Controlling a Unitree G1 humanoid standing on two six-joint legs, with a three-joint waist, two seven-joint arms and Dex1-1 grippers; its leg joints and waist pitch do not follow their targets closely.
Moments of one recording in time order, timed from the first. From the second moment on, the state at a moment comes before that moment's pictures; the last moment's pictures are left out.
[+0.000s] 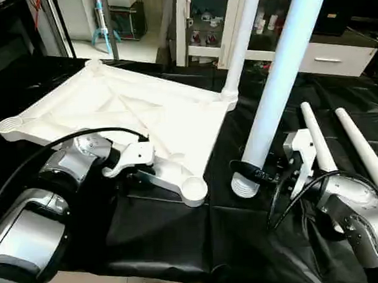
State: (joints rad) left arm -0.86 0.53 -0.44 1.02 0.20 -0.27 -1.31; right arm -0.14 -0.45 0.00 -0.18 0.44 0.42 0.83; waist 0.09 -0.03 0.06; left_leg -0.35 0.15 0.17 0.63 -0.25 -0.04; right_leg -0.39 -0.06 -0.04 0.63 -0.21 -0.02
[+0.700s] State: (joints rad) left arm -0.56 0.44 -0.33 0.42 0.10 0.22 -1.18; right arm -0.16 -0.41 -0.01 -0.14 0.43 0.42 0.75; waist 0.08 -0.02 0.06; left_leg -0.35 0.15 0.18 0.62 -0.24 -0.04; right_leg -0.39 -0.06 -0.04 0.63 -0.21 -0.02
